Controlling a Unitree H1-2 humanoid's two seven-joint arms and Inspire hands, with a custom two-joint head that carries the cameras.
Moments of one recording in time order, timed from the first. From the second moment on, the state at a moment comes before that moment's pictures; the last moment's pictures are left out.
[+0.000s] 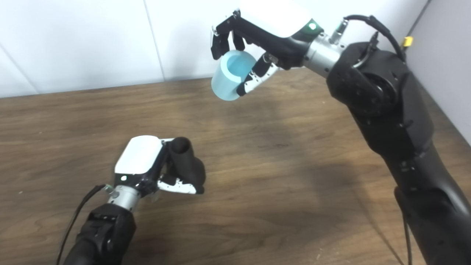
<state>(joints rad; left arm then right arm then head) -0.19 0.16 -0.43 -0.17 1.12 0.15 -0.21 -0.68 -0.60 0.13 -0.51 -0.51 0.03 0.59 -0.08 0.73</state>
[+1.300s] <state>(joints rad) -0.23 0.12 -0.49 -0.14 1.18 0.23 -0.20 -0.70 -0.55 0.19 -0.62 -0.35 0.16 0.73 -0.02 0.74</state>
